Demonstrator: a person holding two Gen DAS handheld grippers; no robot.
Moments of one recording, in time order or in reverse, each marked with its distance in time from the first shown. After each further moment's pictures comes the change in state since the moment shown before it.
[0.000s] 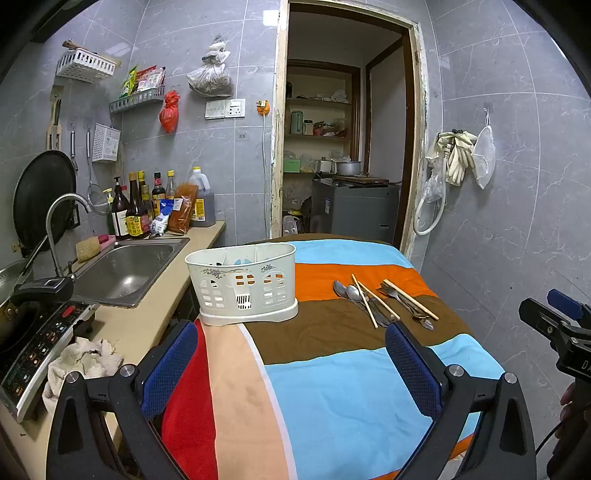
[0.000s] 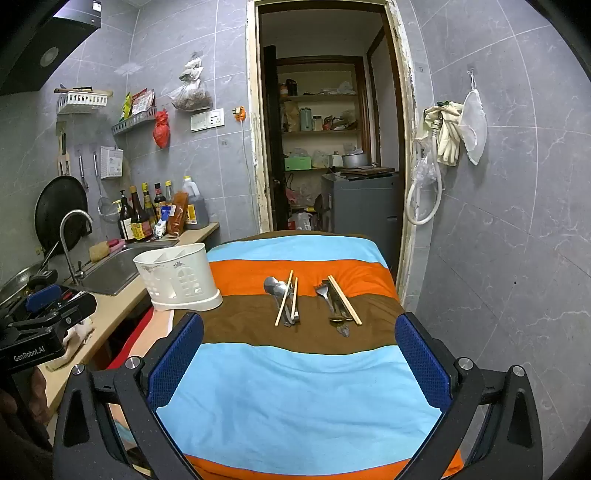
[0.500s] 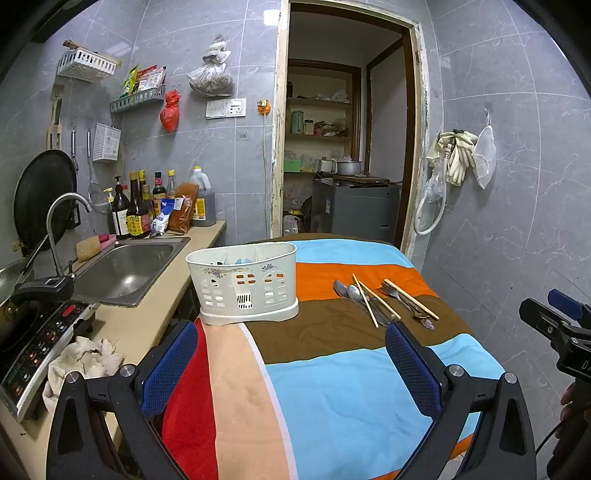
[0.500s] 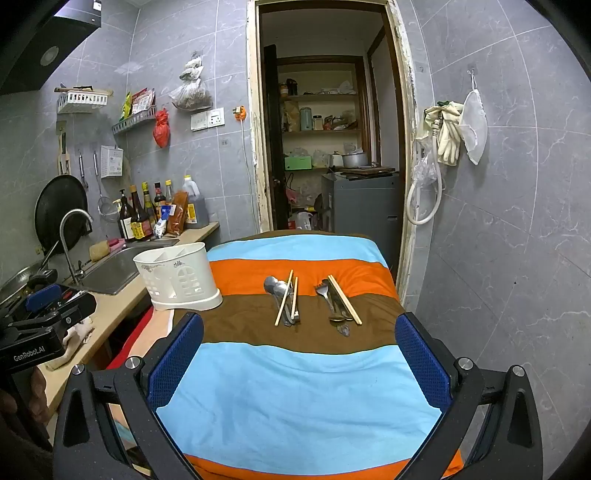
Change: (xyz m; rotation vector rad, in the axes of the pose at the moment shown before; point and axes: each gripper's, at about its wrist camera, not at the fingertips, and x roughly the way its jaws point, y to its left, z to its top) left arm 0.000 0.000 0.000 -0.002 0.001 -0.001; right arm 0.000 0.001 -0.001 -0.002 0.000 0.001
